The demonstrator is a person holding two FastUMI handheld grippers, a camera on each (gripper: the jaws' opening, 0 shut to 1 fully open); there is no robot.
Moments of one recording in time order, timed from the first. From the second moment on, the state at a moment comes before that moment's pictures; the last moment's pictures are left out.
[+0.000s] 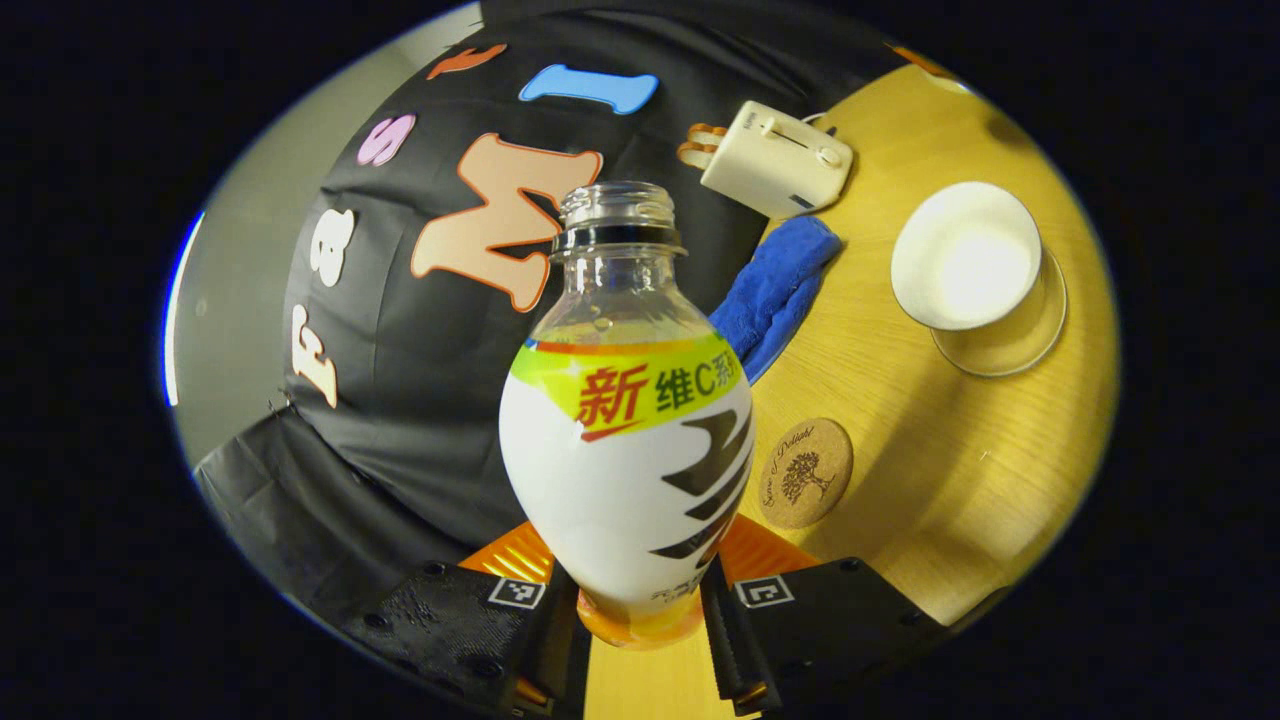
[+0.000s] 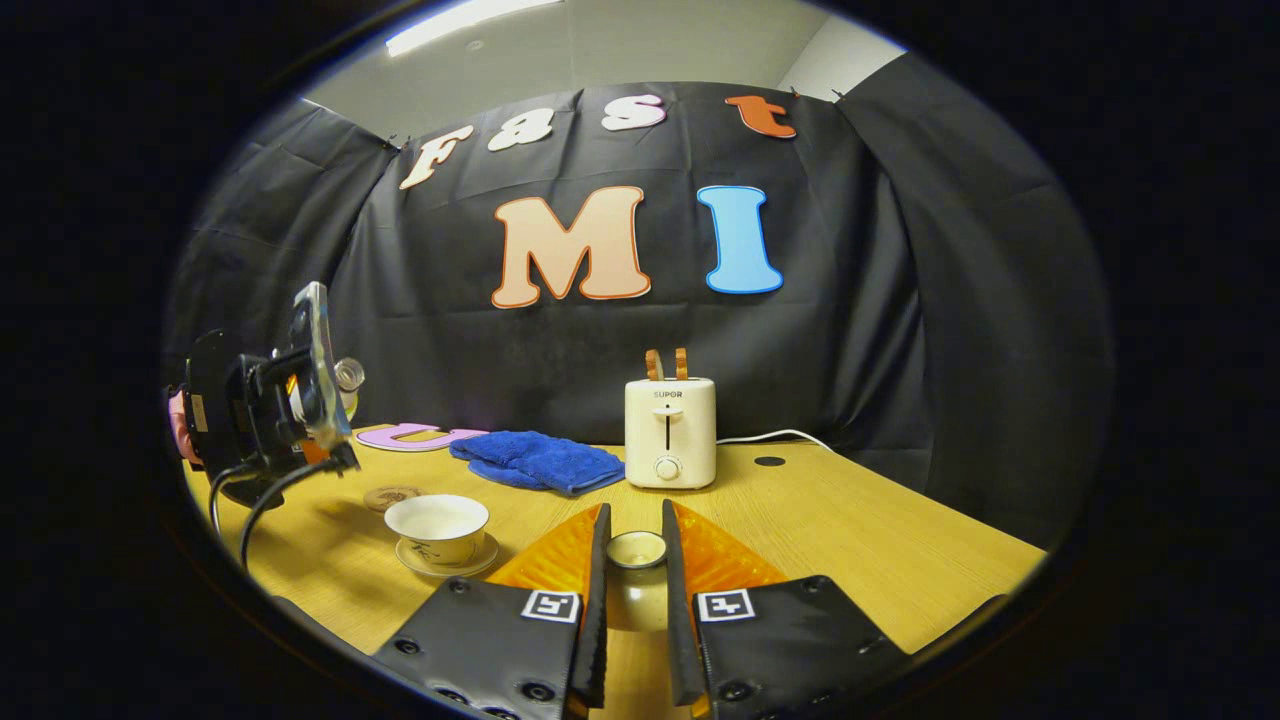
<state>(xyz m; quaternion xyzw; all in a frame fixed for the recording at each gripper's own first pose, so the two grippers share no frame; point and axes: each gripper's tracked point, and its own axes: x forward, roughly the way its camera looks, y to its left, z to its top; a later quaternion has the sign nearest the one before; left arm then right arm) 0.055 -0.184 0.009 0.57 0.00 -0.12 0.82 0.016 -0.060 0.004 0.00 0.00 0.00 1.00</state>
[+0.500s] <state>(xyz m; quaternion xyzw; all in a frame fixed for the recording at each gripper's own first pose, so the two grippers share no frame) 0.061 -0.191 0.027 0.70 -0.05 -0.11 0.70 0.016 -0.061 0.004 0.00 0.00 0.00 1.00</state>
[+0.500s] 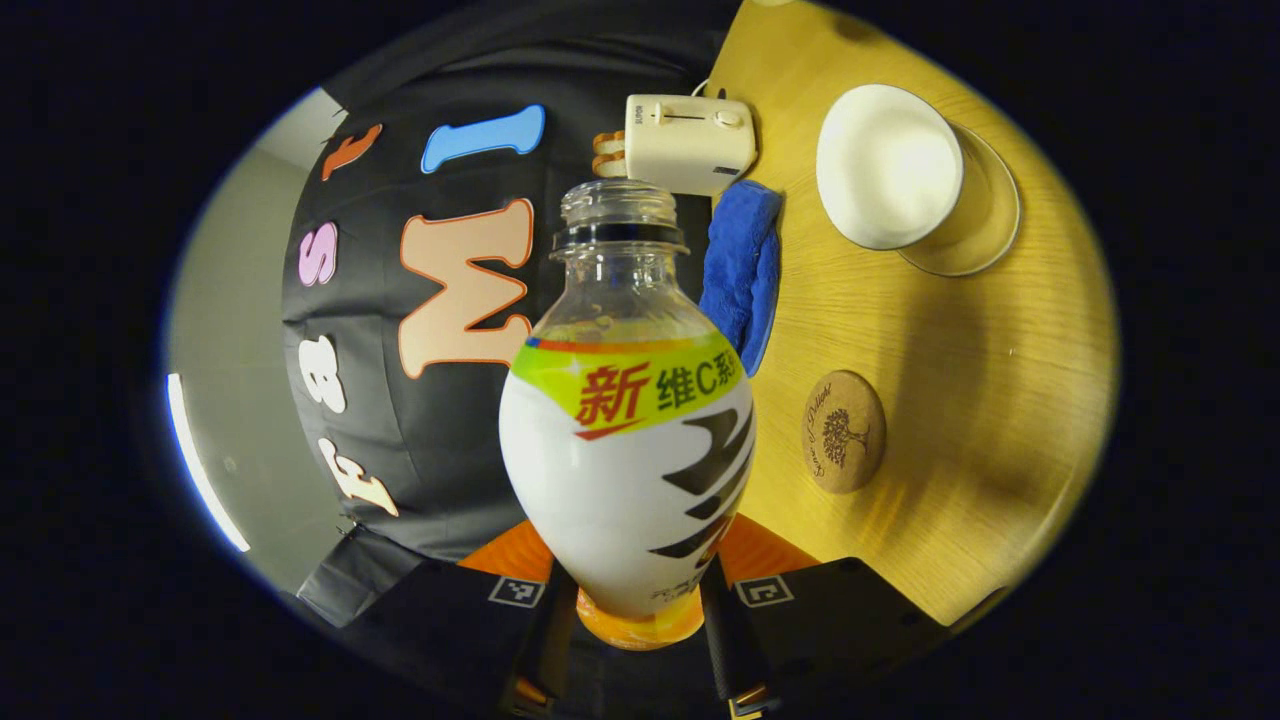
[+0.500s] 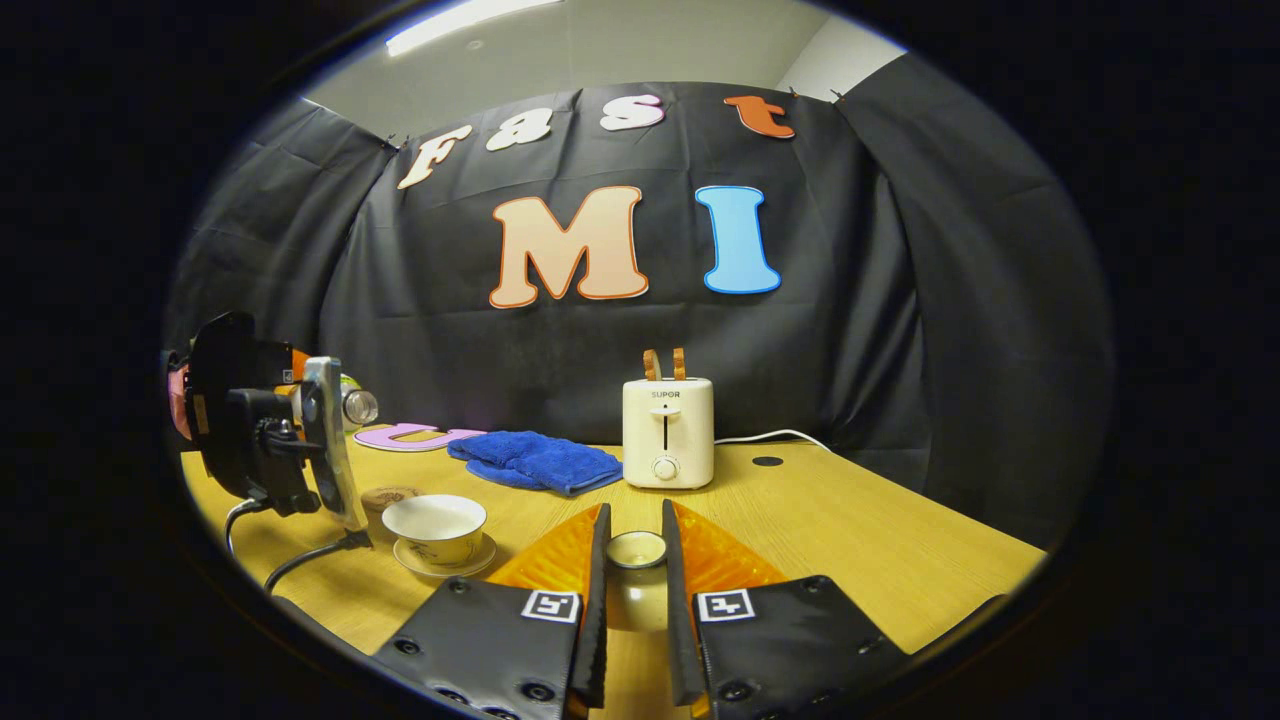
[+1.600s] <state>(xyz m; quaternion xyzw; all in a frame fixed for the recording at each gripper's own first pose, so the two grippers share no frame) 0.068 -0.206 0.036 0.82 -0.07 -0.11 0.55 0.017 -0.062 0.004 0.00 0.00 0.00 1.00</state>
